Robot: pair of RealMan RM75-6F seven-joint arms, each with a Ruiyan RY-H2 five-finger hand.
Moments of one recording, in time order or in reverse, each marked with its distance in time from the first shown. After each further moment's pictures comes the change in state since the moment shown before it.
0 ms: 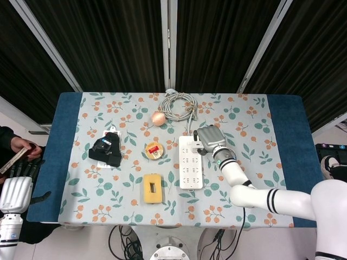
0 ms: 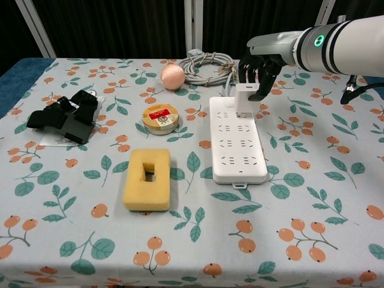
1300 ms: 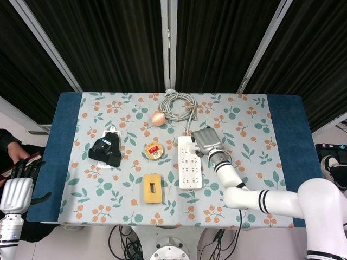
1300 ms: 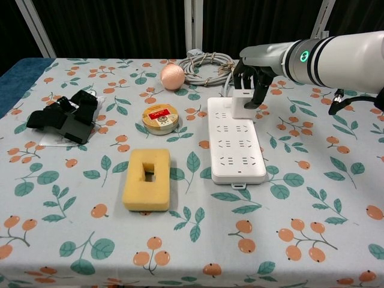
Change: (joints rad) left arm 0.002 -0.023 0.004 0.037 -0.001 -0.007 -0.030; right arm 0.041 -0.069 -0.044 0.036 0.033 0.040 -0.054
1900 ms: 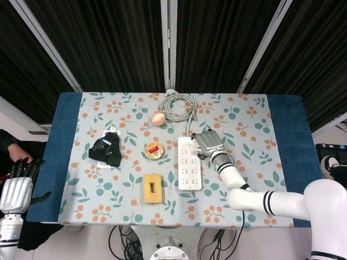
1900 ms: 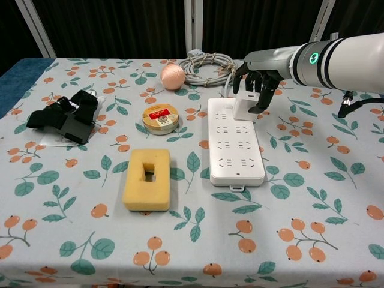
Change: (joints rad) left arm 0.000 0.002 -0.005 -0.003 0.004 0.010 0.004; right arm -0.026 0.037 -0.001 -0.032 -0.023 -0.015 0.030
